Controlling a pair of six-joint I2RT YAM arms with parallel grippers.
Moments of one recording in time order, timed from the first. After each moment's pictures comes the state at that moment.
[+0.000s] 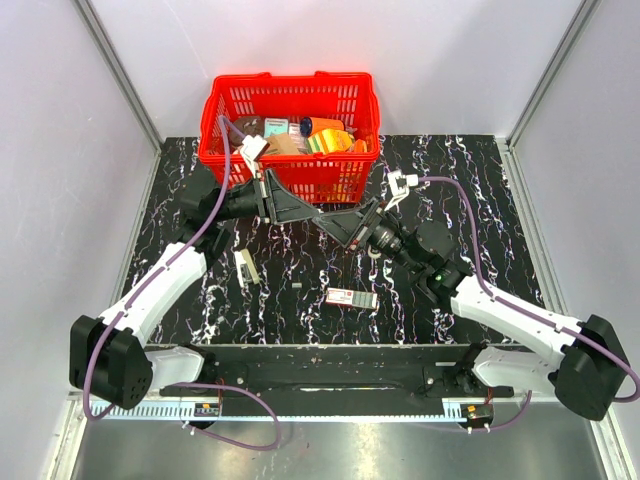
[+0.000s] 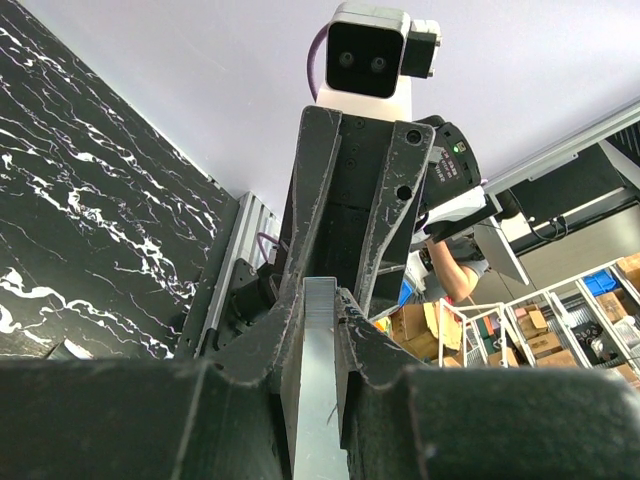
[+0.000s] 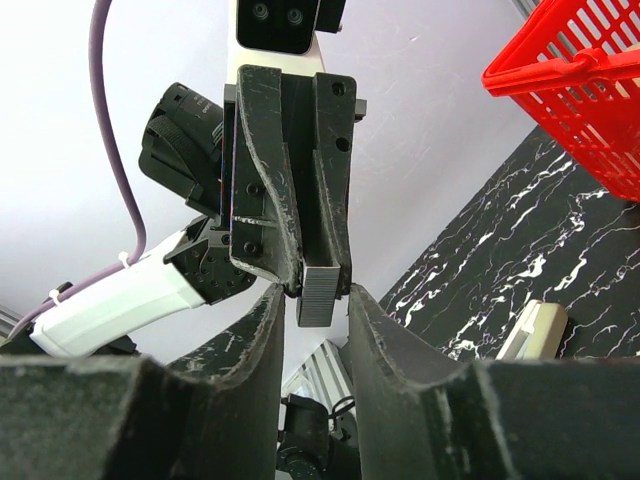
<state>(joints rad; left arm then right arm) -0.36 1.23 0.95 0.50 1.07 -1.12 0.82 1.13 0.76 0.66 -0.18 0.88</state>
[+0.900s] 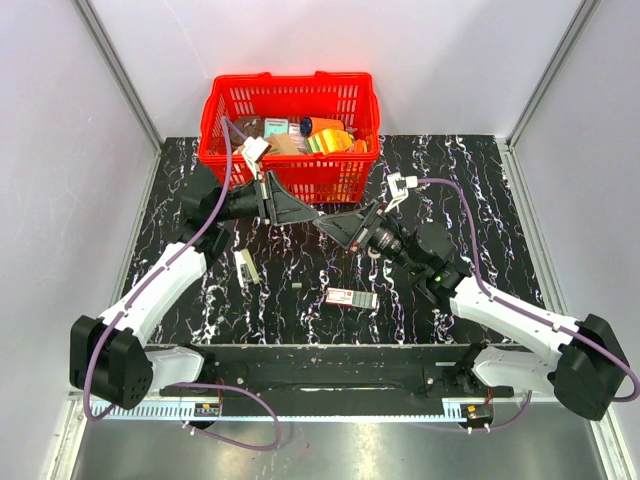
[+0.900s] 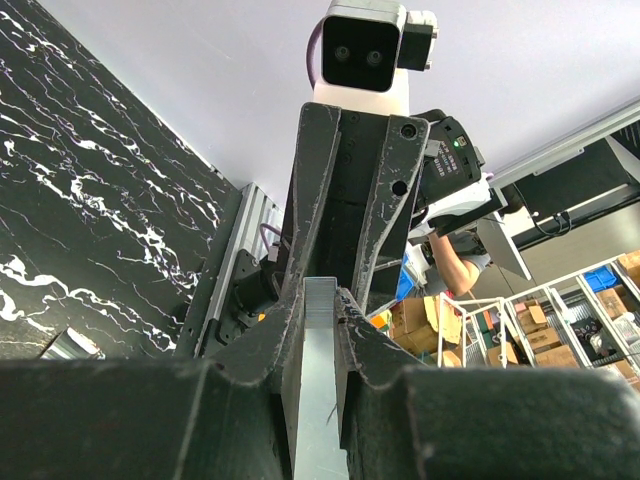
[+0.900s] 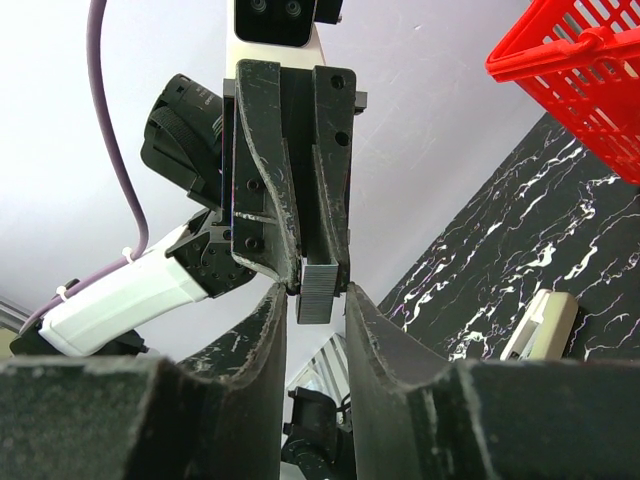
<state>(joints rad) -0.35 1.23 0.95 0.47 1.09 -1.10 0.81 1.14 0.74 0.68 -0.20 0.92</state>
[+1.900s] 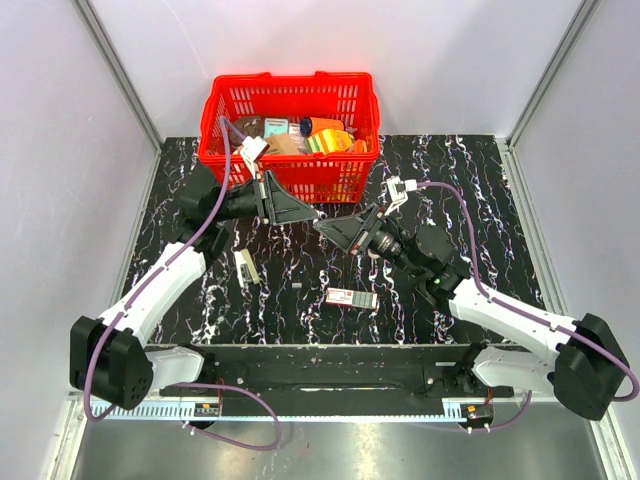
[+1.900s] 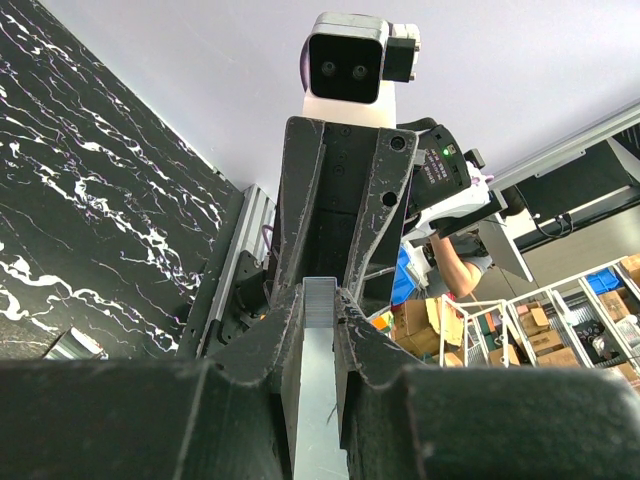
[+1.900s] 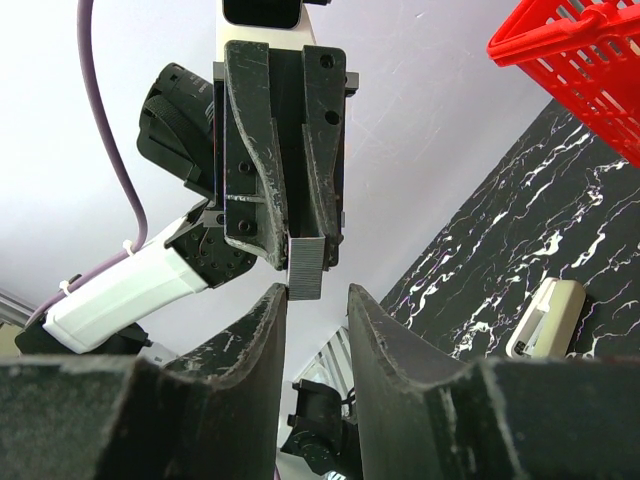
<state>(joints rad) -0.35 1.22 0.95 0.47 1.09 -1.10 0.81 1.14 0.70 0.72 -0.20 0.95</state>
